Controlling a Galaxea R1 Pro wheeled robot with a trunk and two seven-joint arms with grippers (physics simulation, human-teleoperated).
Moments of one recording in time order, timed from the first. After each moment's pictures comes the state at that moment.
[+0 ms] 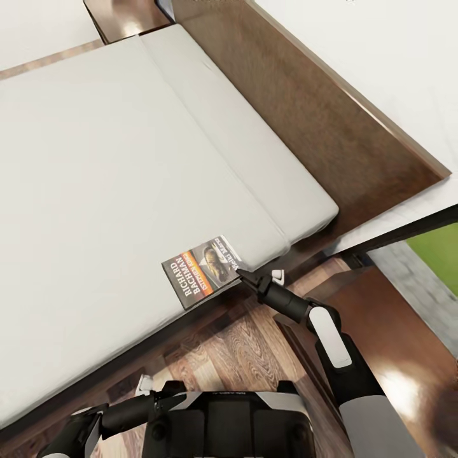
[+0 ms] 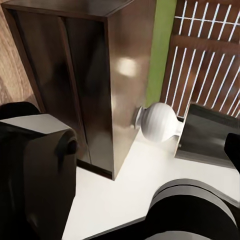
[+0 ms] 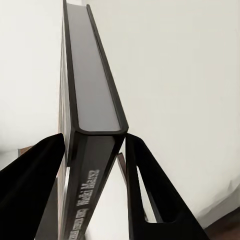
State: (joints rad) left arm -0.50 0.06 0.59 -0.43 -0.32 0.18 -1.47; right arm -0.61 0.05 0.05 -1.20 -1.03 0.81 0.50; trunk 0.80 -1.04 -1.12
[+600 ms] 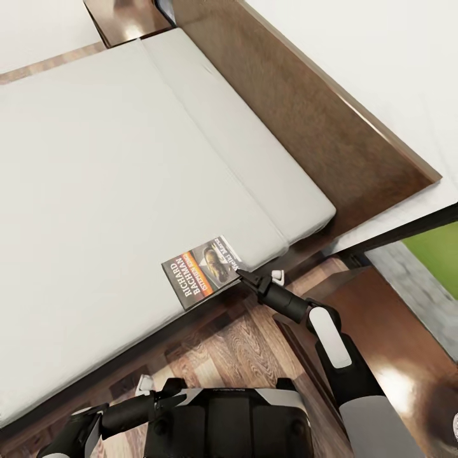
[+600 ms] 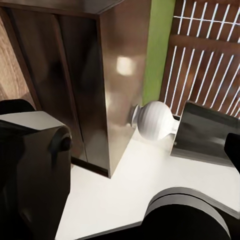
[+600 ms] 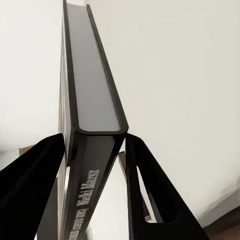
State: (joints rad) left arm -0.50 0.06 0.59 -0.43 -0.32 0.18 -1.47; right arm -0.60 0.05 0.05 -1.20 -1.03 0.81 0.50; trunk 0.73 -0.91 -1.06
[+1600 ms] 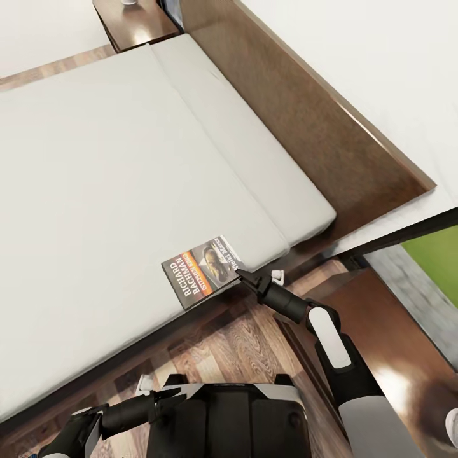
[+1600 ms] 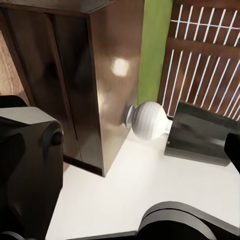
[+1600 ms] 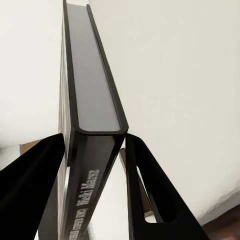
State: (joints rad) left arm -0.50 0.06 0.59 -0.43 -0.32 0.18 -1.47; right arm -0.60 0.05 0.05 -1.20 -1.03 0.81 0.50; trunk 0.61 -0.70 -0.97
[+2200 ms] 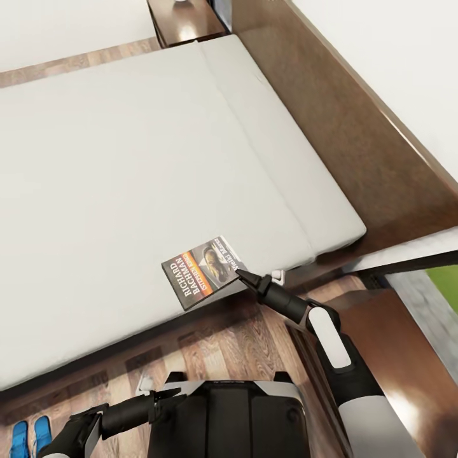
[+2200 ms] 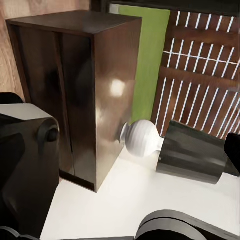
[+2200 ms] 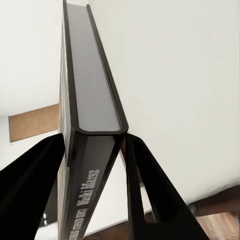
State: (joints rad) left arm -0.50 0.06 0.59 -0.43 -0.32 0.18 -1.47; right arm -0.60 0.05 0.05 -1.20 -1.03 0.81 0.50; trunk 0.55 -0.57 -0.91
